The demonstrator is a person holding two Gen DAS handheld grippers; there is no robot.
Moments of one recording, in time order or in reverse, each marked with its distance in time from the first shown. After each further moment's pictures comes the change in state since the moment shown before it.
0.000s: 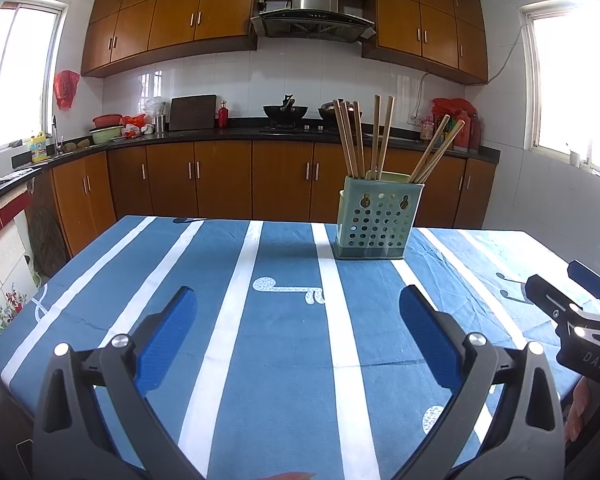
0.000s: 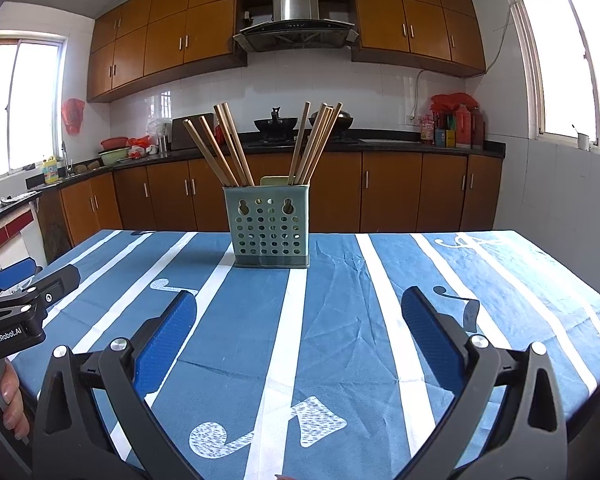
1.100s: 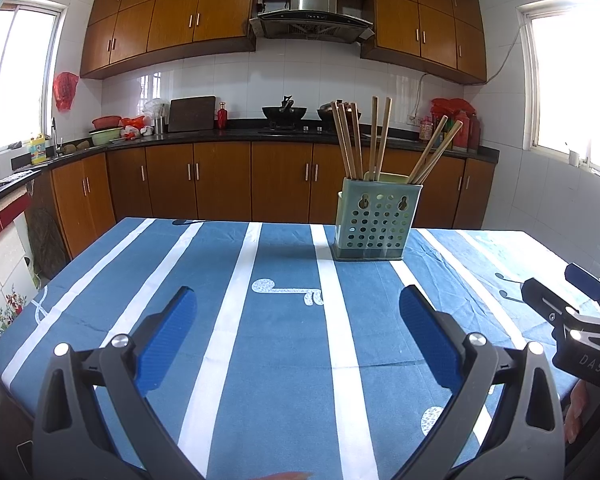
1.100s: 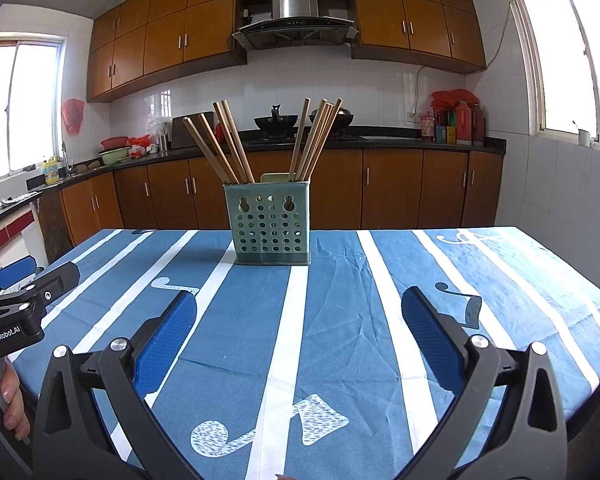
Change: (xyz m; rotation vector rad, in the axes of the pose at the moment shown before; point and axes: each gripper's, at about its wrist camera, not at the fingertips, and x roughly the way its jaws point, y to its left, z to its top) left arm 0.000 -0.002 -0.001 0.002 -0.002 -0.001; right arm 0.000 0.001 0.001 0.003 0.004 0.001
